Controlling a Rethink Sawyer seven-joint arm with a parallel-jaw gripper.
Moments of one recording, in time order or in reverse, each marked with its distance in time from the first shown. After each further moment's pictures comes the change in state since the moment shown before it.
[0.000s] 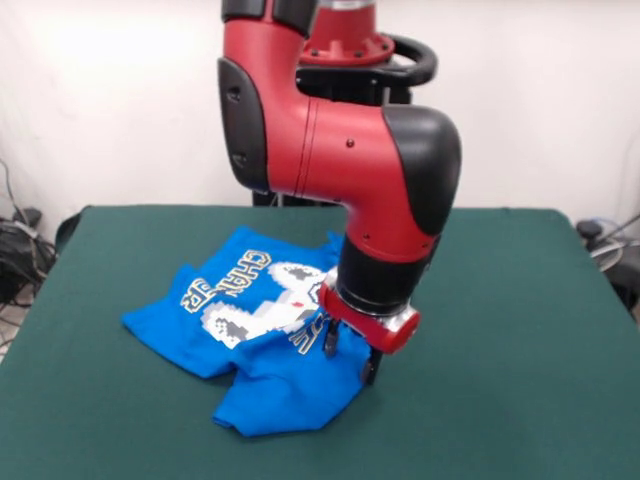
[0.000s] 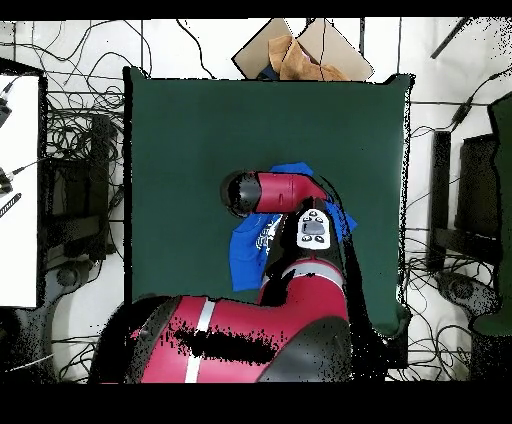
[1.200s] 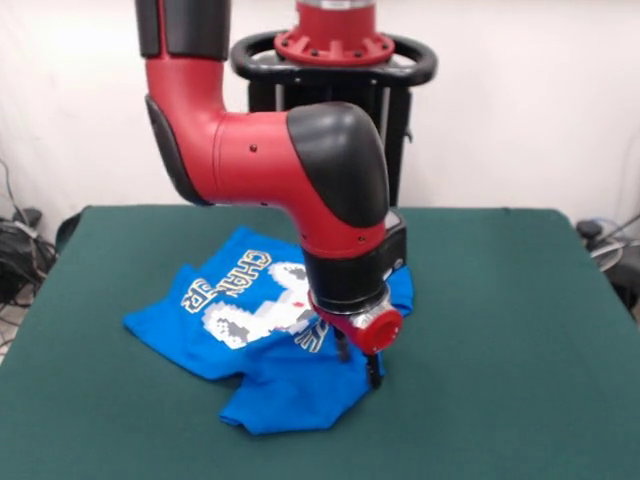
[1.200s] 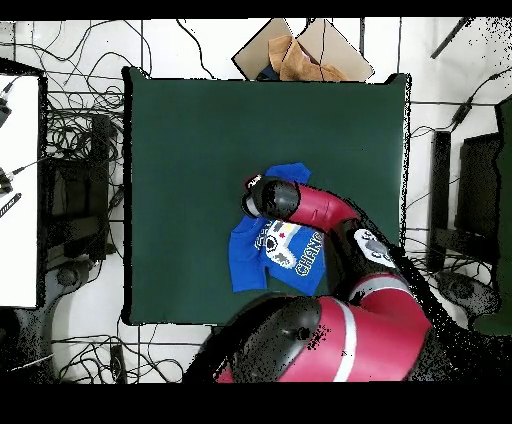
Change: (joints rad) arm -0.290 -0.043 0.266 0.182 0.083 -0.121 0.000
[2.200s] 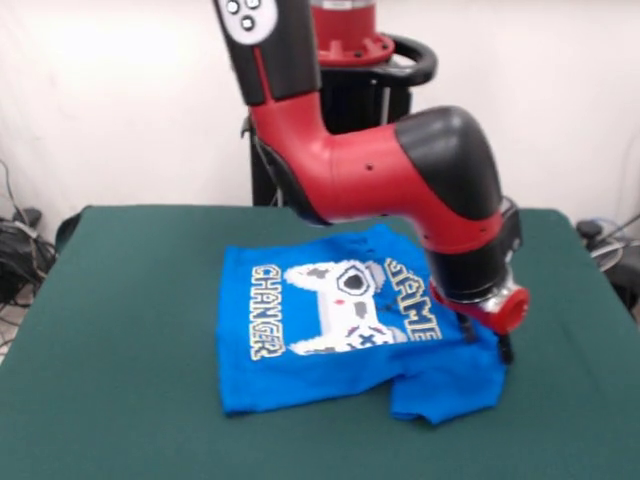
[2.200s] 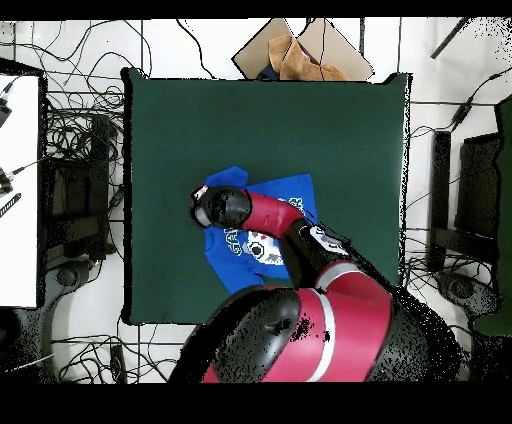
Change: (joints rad) arm 0.053 0.023 0.160 0.120 0.076 -0.052 0.000
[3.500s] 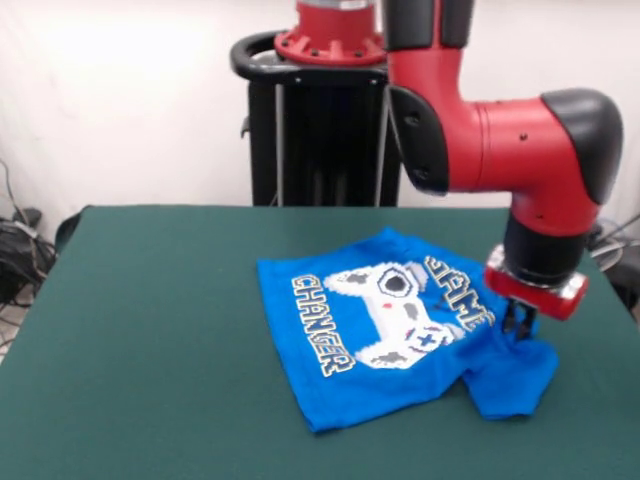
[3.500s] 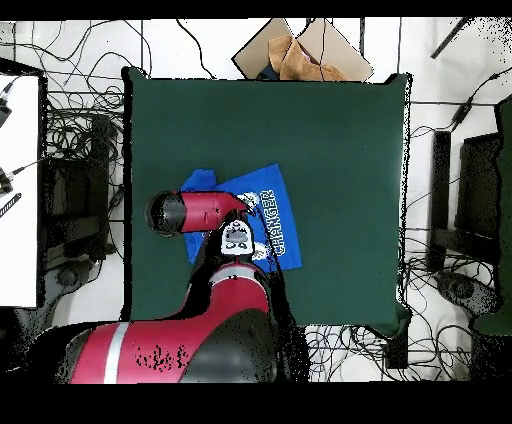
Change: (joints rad) arm 0.417 -0.022 -0.320 -0.143 0.021 0.091 0.000
